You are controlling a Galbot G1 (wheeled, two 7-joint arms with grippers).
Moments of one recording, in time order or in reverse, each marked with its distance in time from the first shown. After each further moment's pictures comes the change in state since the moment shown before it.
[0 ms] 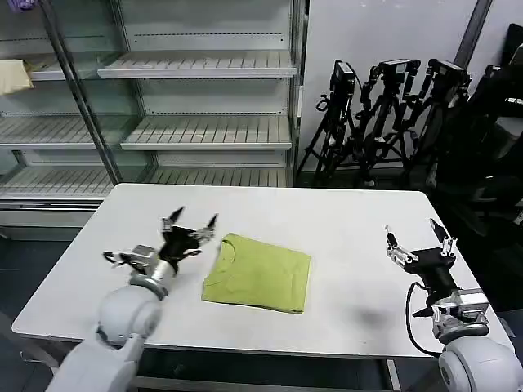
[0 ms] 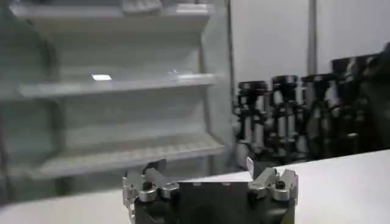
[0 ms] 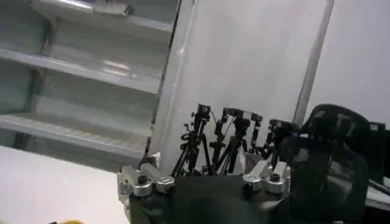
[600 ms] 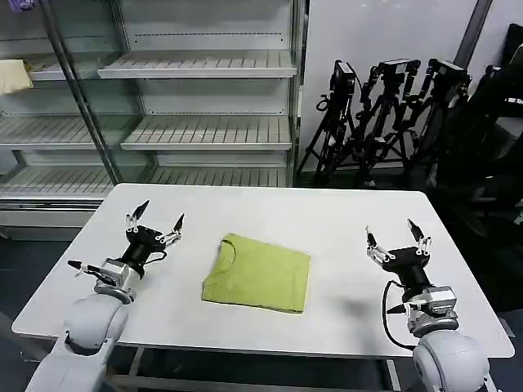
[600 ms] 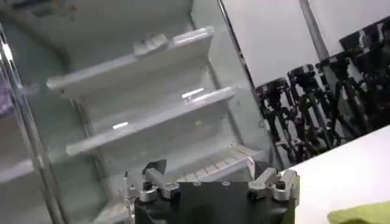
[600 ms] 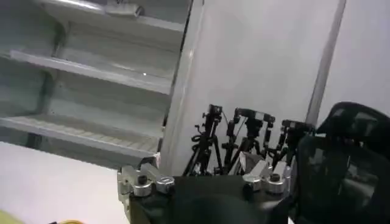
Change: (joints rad) left arm 0.082 0.021 -0.154 0.077 0.258 -0.231 0.154; right arm 0.053 0.025 -0.119 -0.078 -0.059 0.058 0.027
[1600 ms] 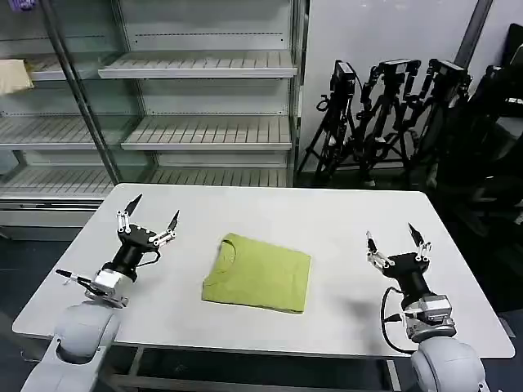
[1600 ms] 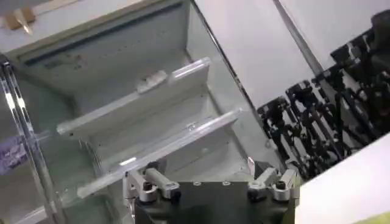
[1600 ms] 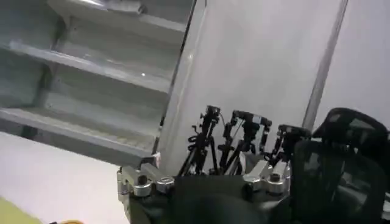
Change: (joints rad) left arm 0.046 0.015 -0.031 -0.029 0.070 -0.140 0.002; right arm -0.031 0.037 0.019 -0.034 -0.084 0.074 -0.026
